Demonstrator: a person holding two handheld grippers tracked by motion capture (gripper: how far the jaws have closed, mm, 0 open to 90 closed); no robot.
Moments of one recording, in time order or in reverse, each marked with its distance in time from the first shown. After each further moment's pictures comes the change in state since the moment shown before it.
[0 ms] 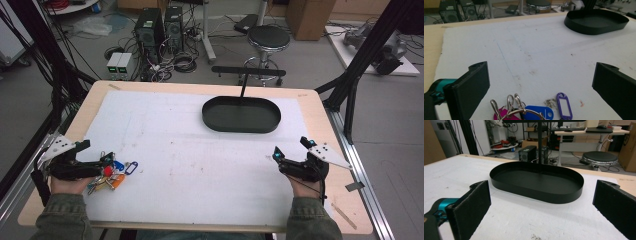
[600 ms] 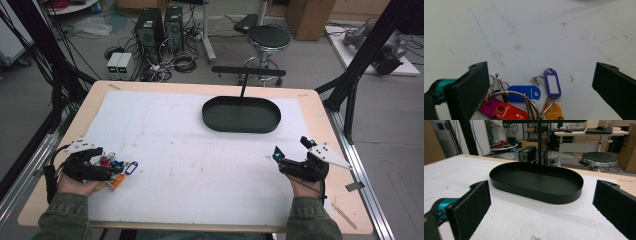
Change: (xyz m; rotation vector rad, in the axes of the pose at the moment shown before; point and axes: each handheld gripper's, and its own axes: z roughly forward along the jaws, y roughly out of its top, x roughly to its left) left arm -0.010 -0.003 0.021 0.246 -0.084 0.008; right arm 0.000 0.000 0.000 -0.002 -0.003 -0.001
